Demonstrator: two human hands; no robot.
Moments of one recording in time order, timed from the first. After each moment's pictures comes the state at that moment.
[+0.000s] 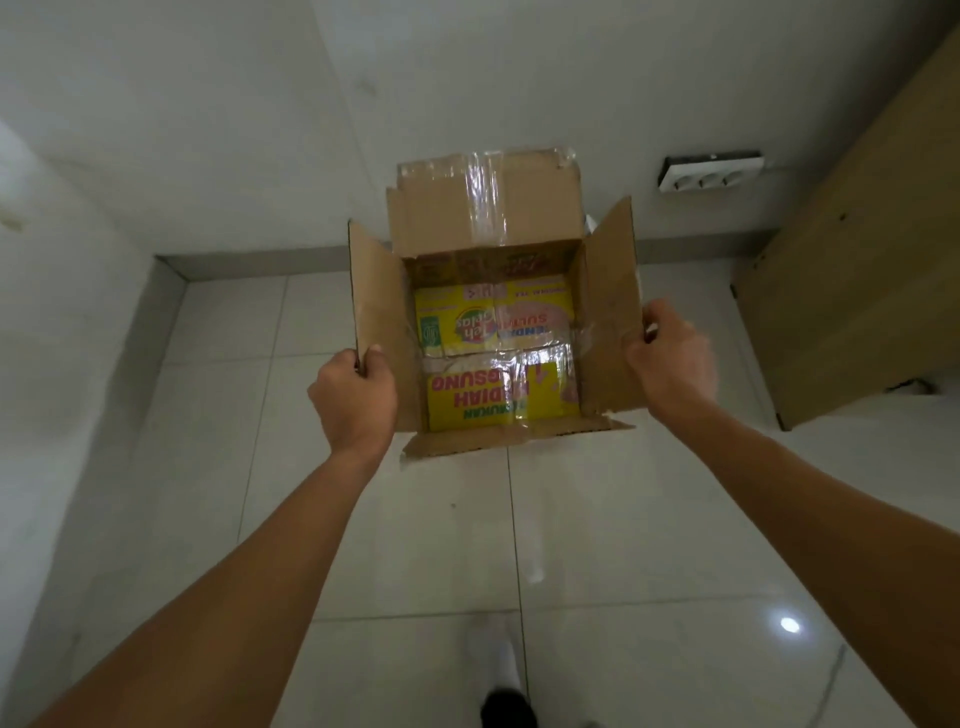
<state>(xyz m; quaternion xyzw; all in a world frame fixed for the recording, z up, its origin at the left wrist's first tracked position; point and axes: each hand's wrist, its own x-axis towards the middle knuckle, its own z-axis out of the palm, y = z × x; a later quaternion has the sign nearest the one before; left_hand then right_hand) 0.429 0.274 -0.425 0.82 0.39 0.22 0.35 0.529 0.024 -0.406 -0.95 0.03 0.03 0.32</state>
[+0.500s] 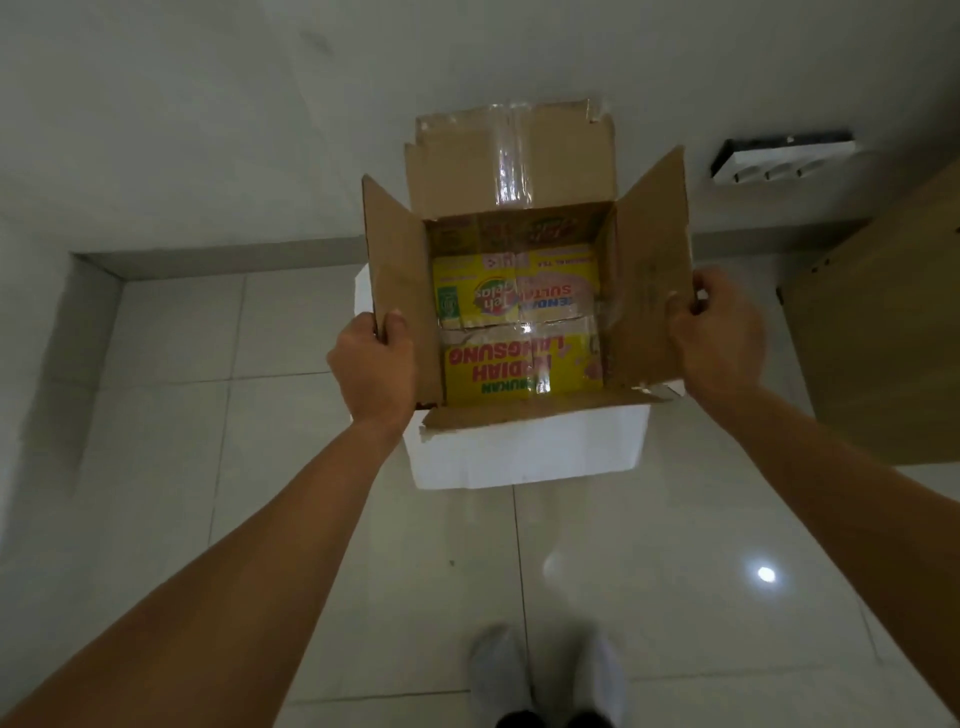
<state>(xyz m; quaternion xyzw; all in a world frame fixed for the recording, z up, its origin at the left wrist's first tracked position) 0.621 0.328 -0.506 0.82 0.37 0.22 0.39 0.705 0.074 -0.477 -0.94 0.07 -0.02 0.33</state>
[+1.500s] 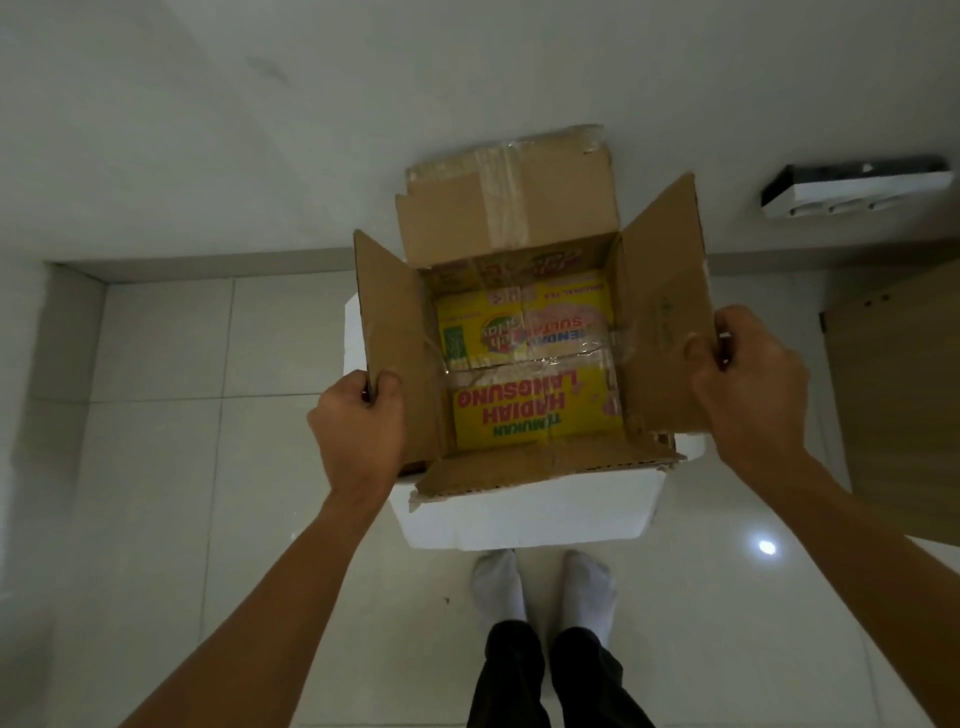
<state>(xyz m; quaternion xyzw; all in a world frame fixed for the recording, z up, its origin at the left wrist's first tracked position) 0.689 0.342 -0.519 0.82 0.40 0.15 0.38 0.800 0.078 -0.490 -0.95 -0.01 0.02 0.30</state>
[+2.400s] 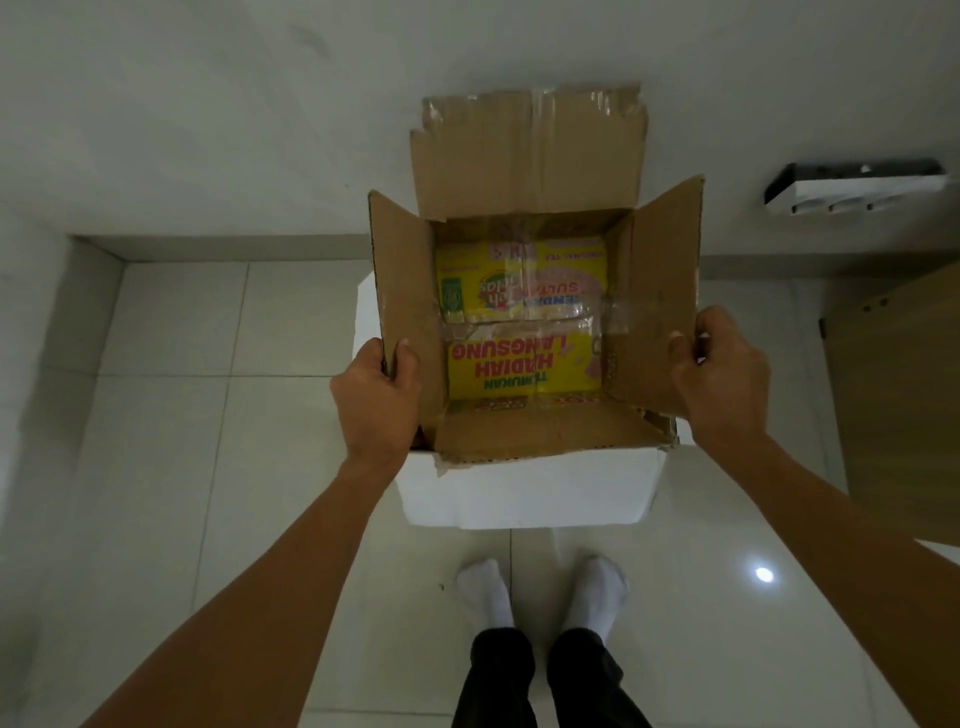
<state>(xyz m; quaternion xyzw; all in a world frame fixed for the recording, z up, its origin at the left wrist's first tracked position) 0.666 0.337 -0.537 0.84 0.32 0.20 0.38 0.777 0.077 -0.527 -0.95 0.00 0.01 0.31</state>
